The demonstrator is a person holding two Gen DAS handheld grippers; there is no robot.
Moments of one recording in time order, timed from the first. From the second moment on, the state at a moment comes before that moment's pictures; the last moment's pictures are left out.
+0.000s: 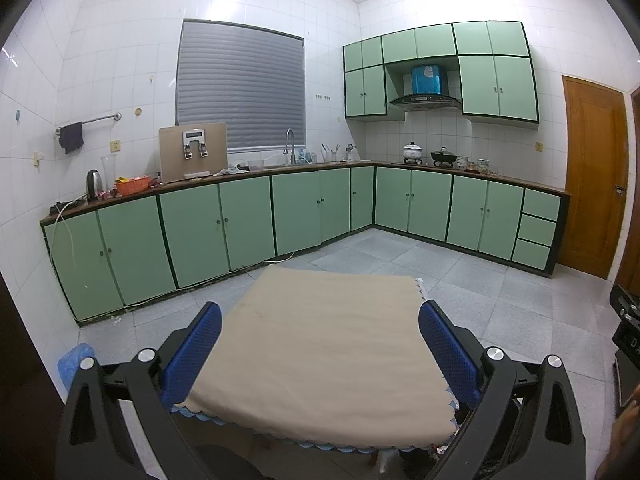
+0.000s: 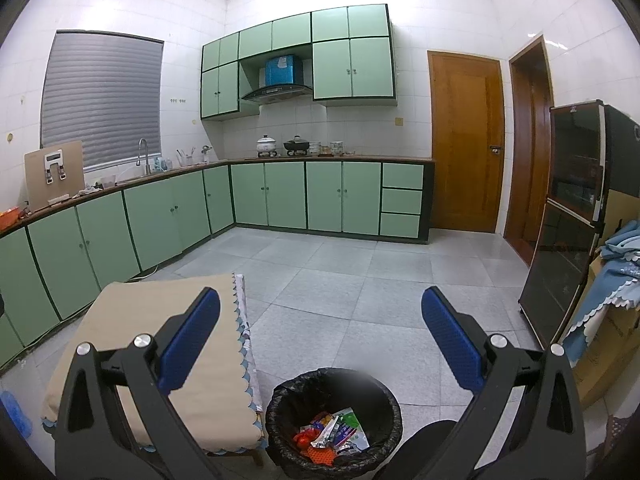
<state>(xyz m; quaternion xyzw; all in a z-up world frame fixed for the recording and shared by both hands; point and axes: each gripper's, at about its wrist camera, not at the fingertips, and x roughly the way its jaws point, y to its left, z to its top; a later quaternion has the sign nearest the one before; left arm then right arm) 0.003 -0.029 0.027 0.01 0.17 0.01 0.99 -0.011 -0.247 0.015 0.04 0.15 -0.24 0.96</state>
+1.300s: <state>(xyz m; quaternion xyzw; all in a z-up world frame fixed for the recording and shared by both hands) 0.004 -0.024 0.023 0.01 0.17 0.00 0.98 -0.011 -0.251 0.011 0.04 0.15 -0.24 0.96</state>
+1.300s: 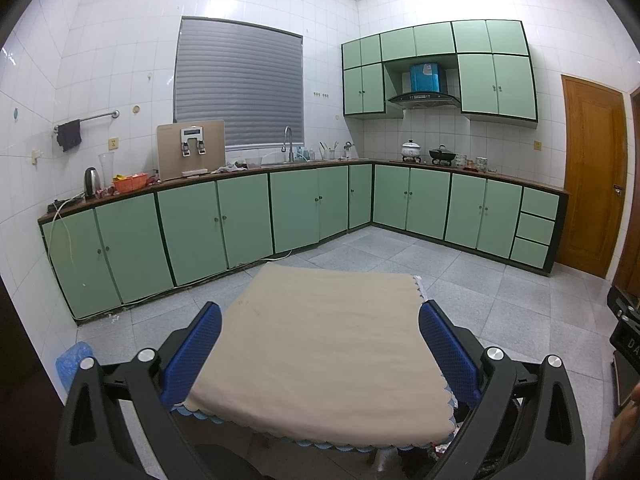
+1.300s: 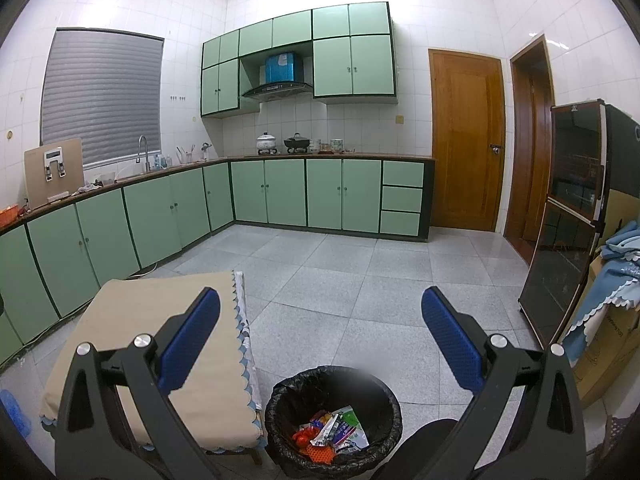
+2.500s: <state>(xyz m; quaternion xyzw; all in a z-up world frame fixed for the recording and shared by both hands) 0.005 -0.018 0.023 0.01 0.18 0.00 0.98 -0.012 -0.257 0.007 0.04 0.15 -0.24 0.96</state>
